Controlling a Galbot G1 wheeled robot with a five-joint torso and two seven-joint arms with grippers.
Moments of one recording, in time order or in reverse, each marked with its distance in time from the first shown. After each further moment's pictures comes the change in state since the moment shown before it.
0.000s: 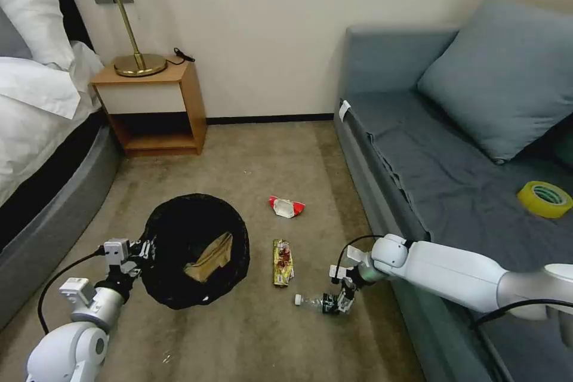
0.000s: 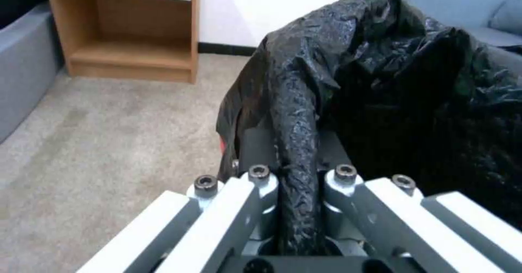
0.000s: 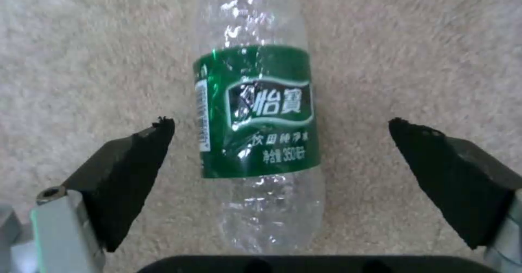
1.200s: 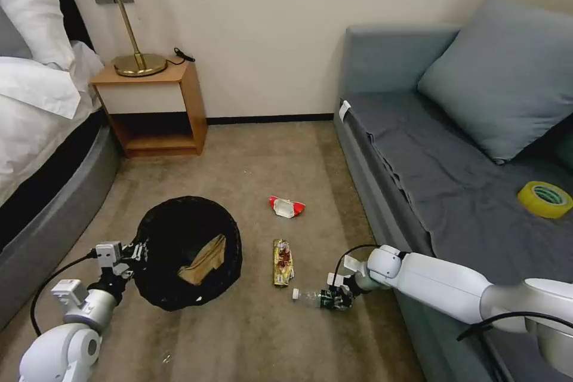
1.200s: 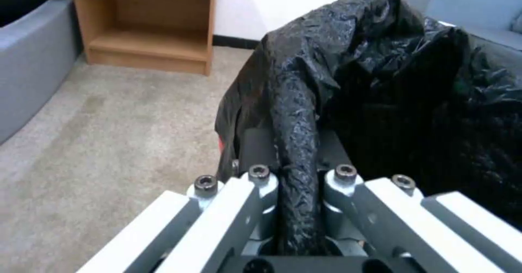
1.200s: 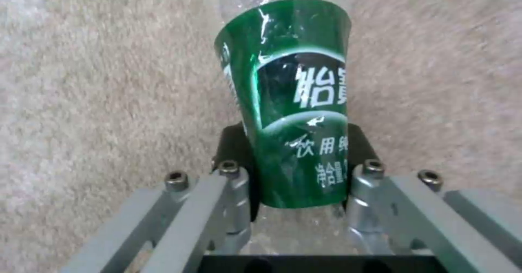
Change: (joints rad) left arm 0.019 0.030 -0.014 0.005 -0.062 0.019 -0.045; right arm -0.086 0.022 0.103 -0.024 -0.060 0.012 0.038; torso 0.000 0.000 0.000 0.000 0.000
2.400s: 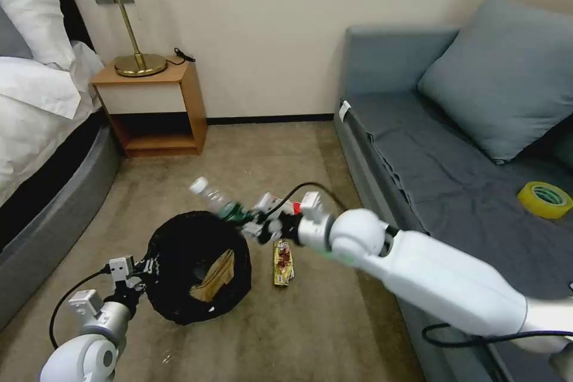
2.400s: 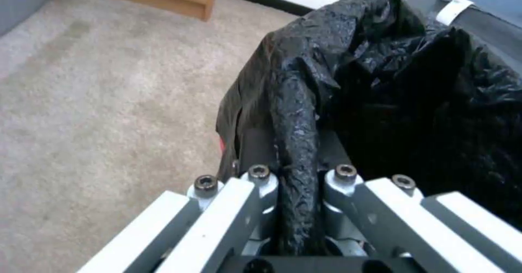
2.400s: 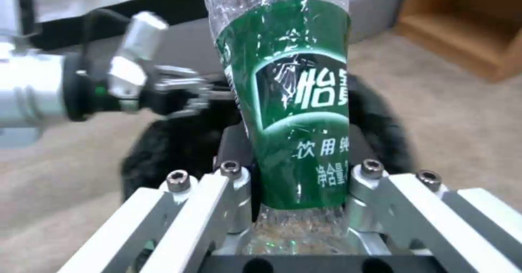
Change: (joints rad) left arm 0.030 -0.058 0.064 0.004 -0.043 0.066 -0.075; right arm -0.113 0.011 0.380 0.829 0.314 -0.058 0.468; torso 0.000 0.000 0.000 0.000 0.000
